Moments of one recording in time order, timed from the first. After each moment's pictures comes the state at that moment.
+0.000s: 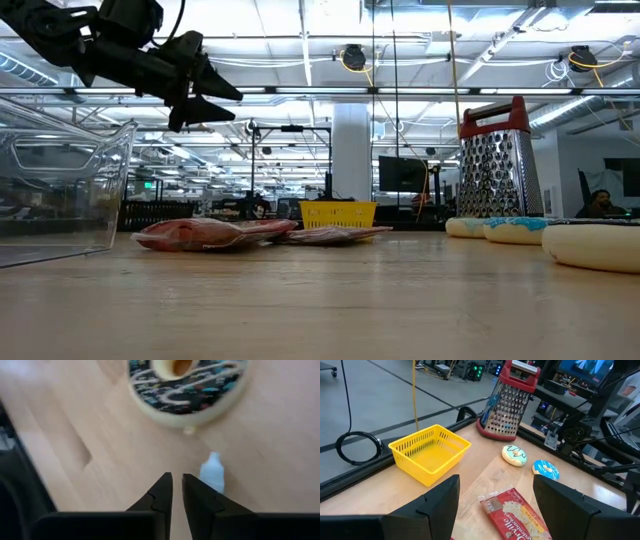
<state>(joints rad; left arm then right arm) 0.48 0.95 0.43 0.32 0.13 -0.30 0.96 1.41 0.61 -0.32 0.31 1.68</state>
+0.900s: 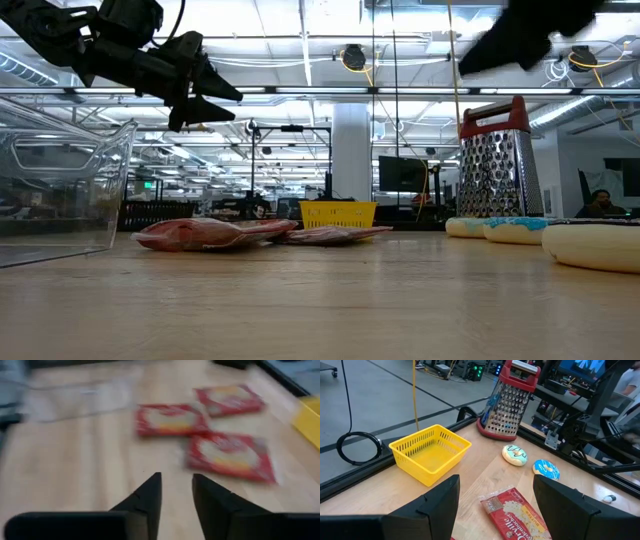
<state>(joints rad) 0.48 0.95 0.43 0.32 0.13 -0.29 0.60 1.29 0.86 -0.32 0.68 0.55</state>
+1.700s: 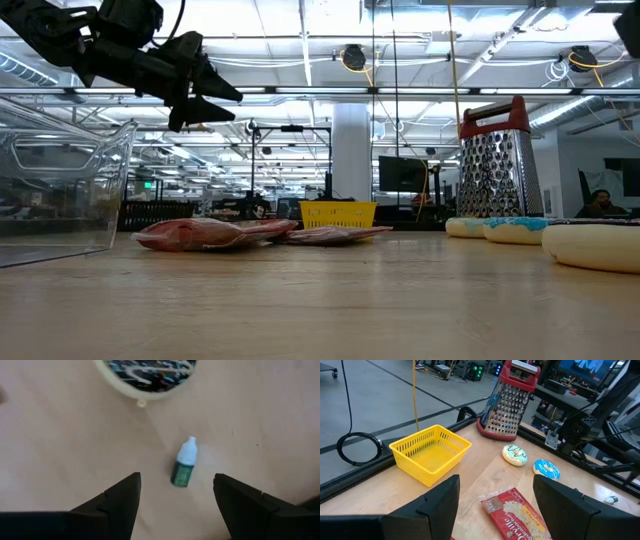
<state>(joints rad) 0.48 0.95 0.43 0.32 0.13 -0.29 0.81 1.62 1.09 -1.13 0.05 1.29</state>
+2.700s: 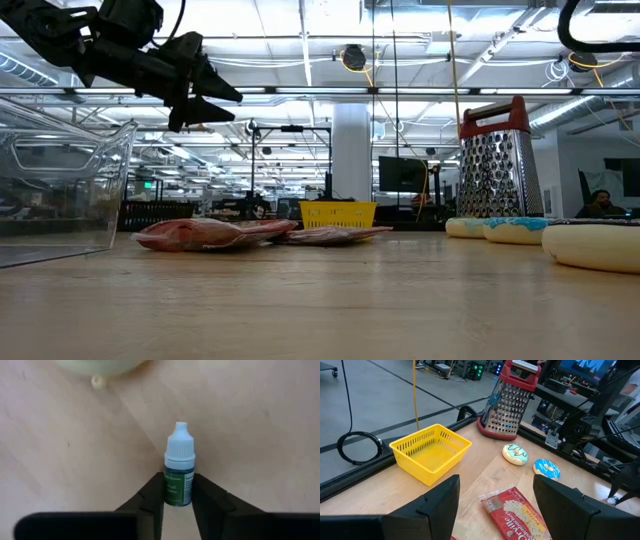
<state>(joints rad) 0.48 0.95 0.43 0.32 0.13 -0.29 0.85 1.44 0.68 -0.66 0.06 1.46</state>
